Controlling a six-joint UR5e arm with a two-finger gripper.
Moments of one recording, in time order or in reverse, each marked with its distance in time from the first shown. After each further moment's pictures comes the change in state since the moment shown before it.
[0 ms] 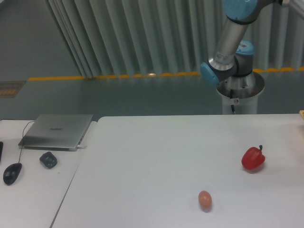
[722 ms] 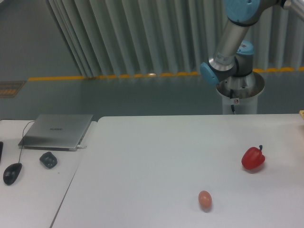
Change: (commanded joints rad) arm -0.005 -0.023 0.002 0.005 0.043 0.002
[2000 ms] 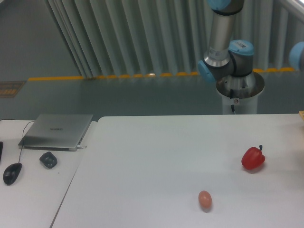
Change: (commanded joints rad) arm -0.284 0.155 -0.002 -0.046 -0.006 -0.306
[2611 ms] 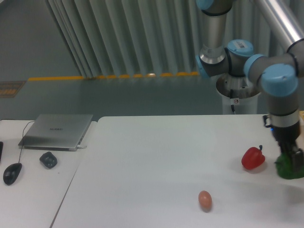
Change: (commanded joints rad) arm -0.181 -0.054 -0.002 0.003 -0.055 -0.279
